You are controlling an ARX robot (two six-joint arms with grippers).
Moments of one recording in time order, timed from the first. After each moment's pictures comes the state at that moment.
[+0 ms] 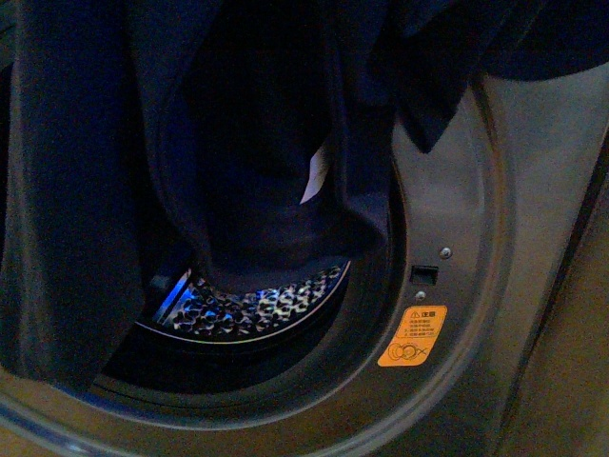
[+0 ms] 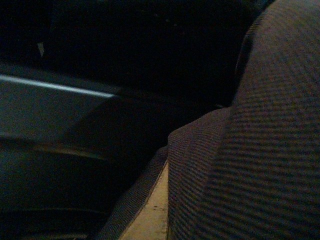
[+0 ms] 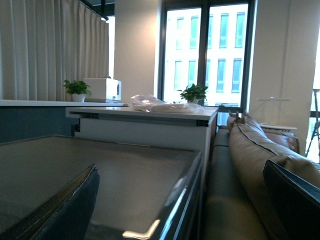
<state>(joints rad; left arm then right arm) -0.40 1.16 0.97 0.34 0.16 -0.42 0.06 1.18 1.50 0.16 -0.15 0.00</state>
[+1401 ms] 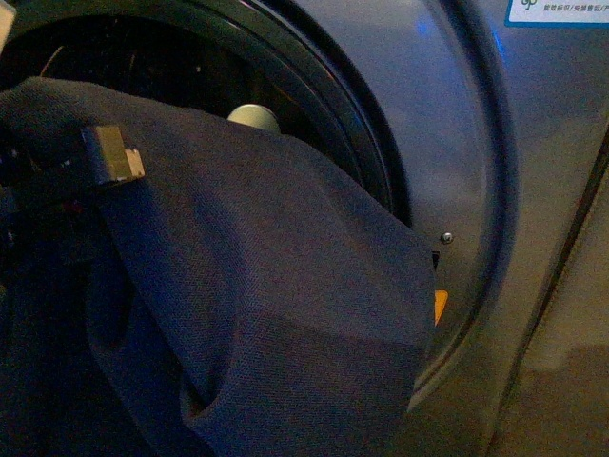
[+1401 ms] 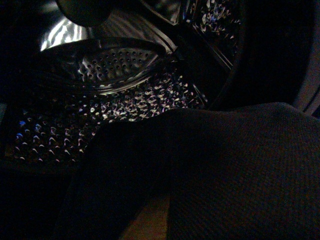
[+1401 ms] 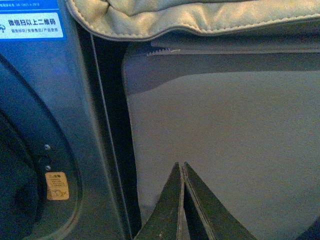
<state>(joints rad) -0.24 1.38 0.51 0.76 0.16 -0.31 0.00 0.36 0.20 0.16 0.00 0.00</state>
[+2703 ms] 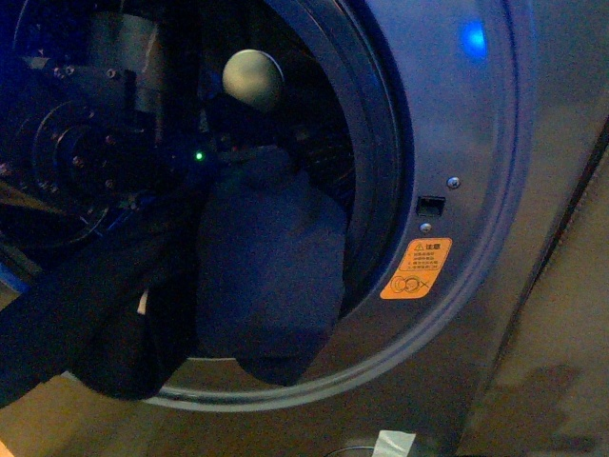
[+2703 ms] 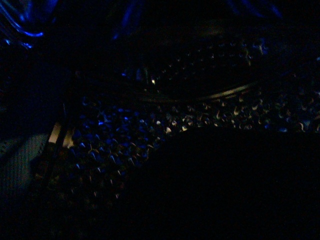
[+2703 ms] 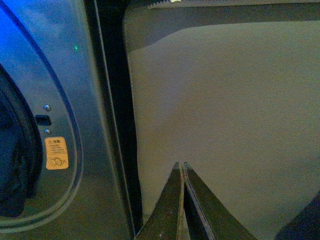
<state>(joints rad) -0.24 2.20 1.38 0.52 -0.14 -0.21 0.00 0.01 0.01 0.00 0.00 0.00</state>
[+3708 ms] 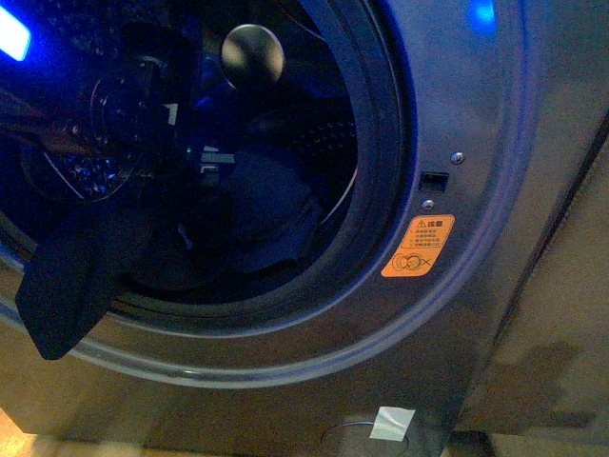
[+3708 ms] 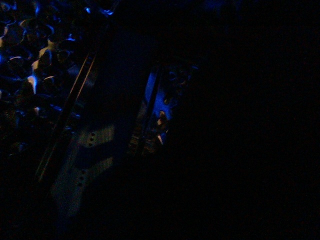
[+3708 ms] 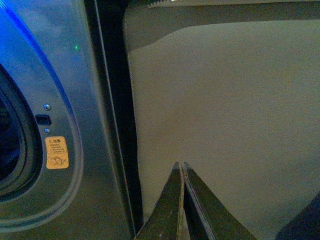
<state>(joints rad) -0.17 2.40 1.64 0.22 -0.32 -0.07 0.00 0.01 0.01 0.00 0.00 0.00</state>
